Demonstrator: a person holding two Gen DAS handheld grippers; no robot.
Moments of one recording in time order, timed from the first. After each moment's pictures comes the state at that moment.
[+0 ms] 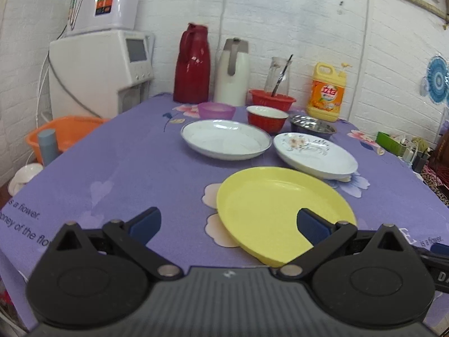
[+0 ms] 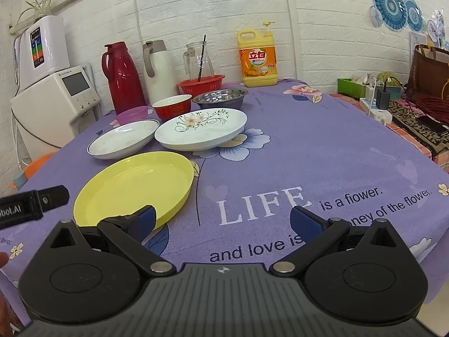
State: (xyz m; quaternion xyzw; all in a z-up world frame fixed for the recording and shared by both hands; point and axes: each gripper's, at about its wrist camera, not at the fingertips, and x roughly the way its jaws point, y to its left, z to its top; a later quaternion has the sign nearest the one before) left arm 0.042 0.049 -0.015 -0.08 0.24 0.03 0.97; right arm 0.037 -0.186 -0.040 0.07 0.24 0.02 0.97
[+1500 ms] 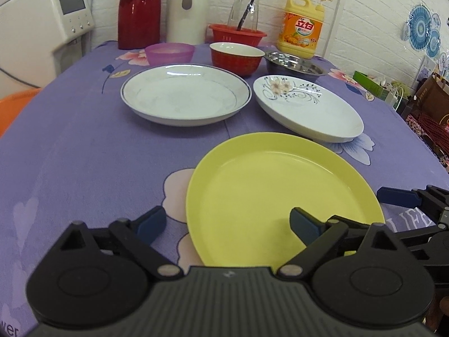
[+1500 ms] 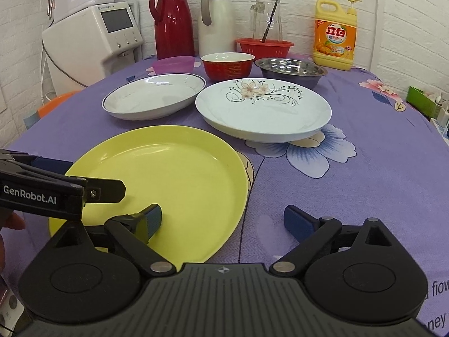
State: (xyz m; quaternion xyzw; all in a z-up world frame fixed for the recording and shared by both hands) left arm 0.154 0.051 -0.034 -0.04 0.36 -0.09 0.93; right arm 0.139 -0.140 -0.049 -0.03 0.32 0.13 0.94
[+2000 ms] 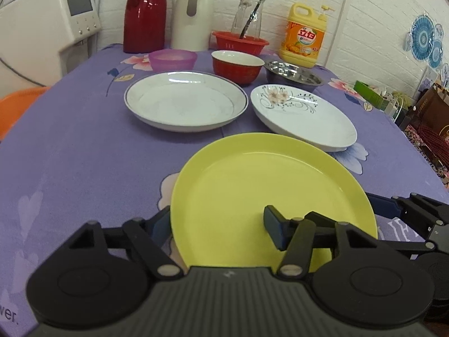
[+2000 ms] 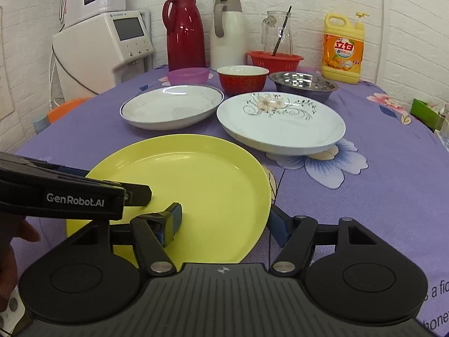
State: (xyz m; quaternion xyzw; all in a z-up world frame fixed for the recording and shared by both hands) left arm 0.142 0.052 -0.020 -0.05 0.35 -0.08 0.93; right arm 0.124 -0.115 -0.039 -0.04 0.27 0.14 0.95
